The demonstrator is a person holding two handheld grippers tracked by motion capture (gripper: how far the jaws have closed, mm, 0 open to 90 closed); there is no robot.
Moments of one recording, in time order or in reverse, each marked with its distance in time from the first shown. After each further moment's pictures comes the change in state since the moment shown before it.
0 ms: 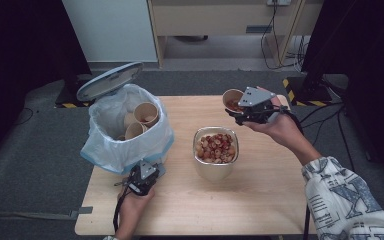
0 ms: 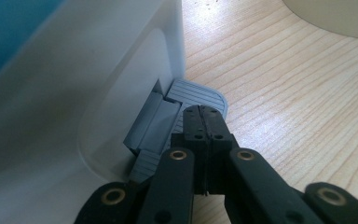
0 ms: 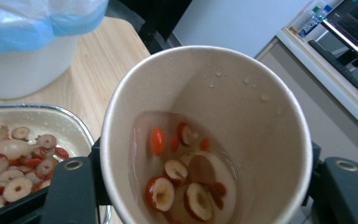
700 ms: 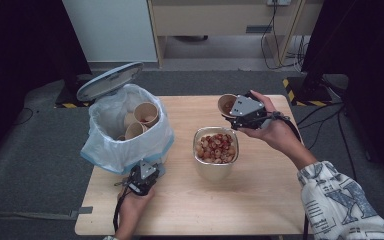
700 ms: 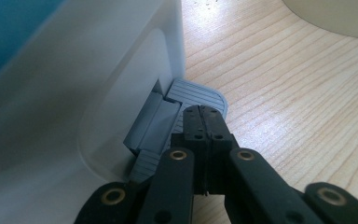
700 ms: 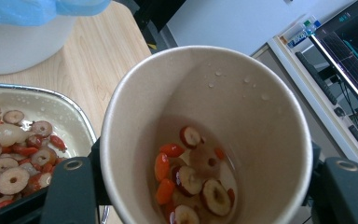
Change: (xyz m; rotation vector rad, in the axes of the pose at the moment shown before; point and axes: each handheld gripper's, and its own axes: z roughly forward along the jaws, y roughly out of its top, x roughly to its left) left arm 0.000 0.000 0.000 0.001 0.000 0.002; right arm 0.022 0.007 0.004 0.033 -0.048 -0.140
